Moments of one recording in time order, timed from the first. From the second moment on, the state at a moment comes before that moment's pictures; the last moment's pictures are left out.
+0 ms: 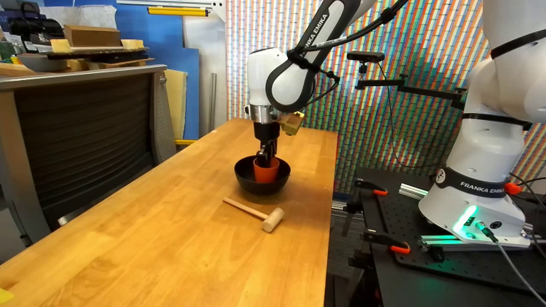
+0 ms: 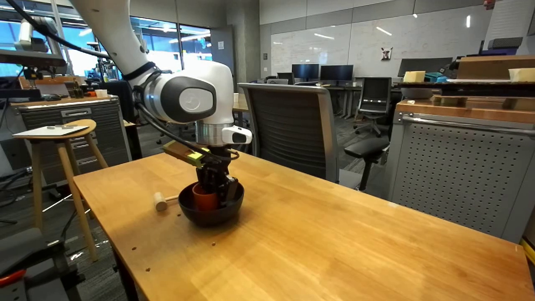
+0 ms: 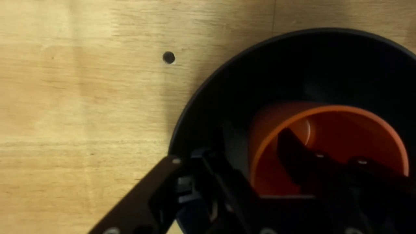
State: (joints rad) arm -0.04 0.37 -0.02 -2.28 -0.06 2.57 -0.02
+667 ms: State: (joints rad) arm 0.04 0.07 0.01 -2.25 -0.18 2.32 -0.04
